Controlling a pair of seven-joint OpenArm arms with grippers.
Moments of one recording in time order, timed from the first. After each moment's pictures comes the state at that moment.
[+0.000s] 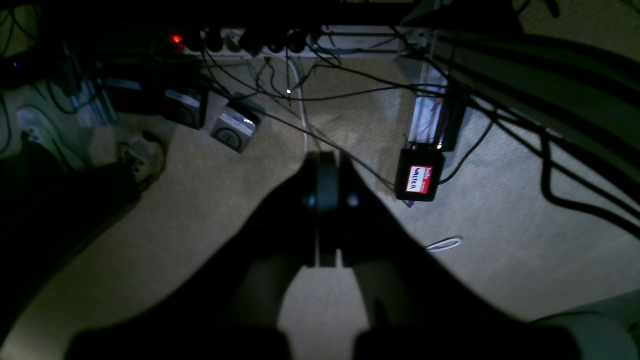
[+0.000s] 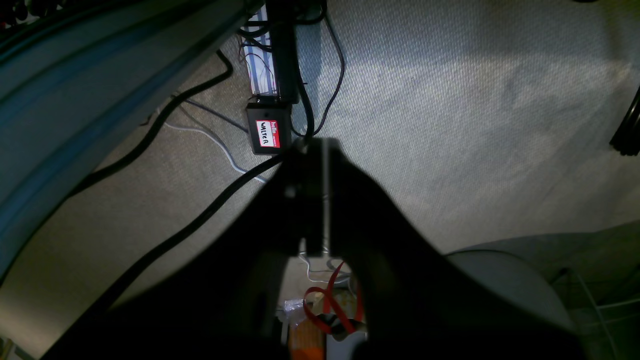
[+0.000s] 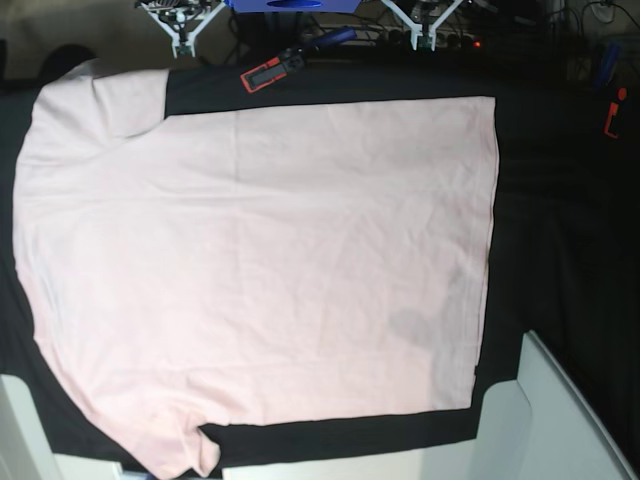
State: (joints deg) left arm 12.3 -3.3 -7.4 15.4 5.0 -0.3 -4.1; right arm -4.6 -0.2 2.7 4.3 -2.6 0.8 0.9
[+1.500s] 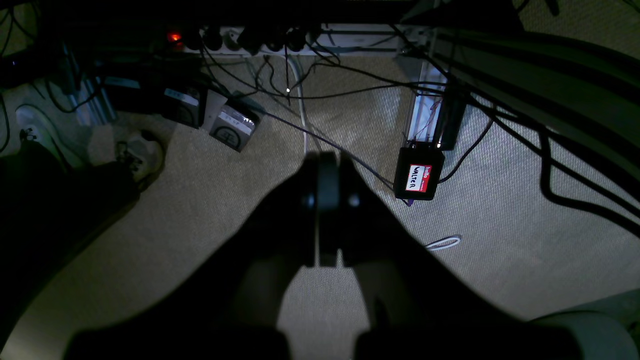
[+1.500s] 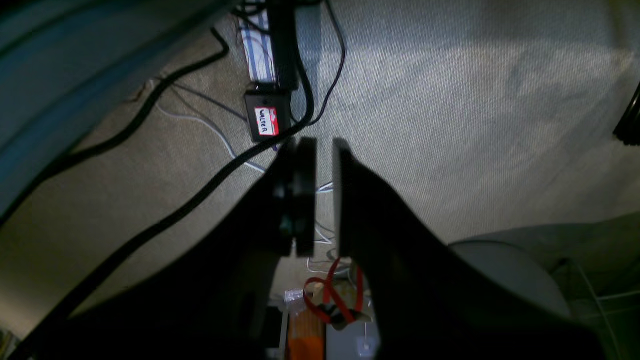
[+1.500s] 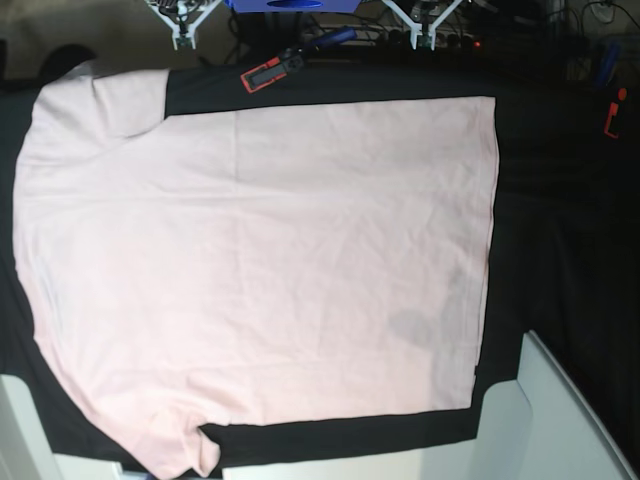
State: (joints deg) left arm 12.4 -3.3 -7.4 15.3 5.2 -0.3 -4.1; right arm -5.6 -0.2 2.6 4.2 -2.6 0.8 0.7
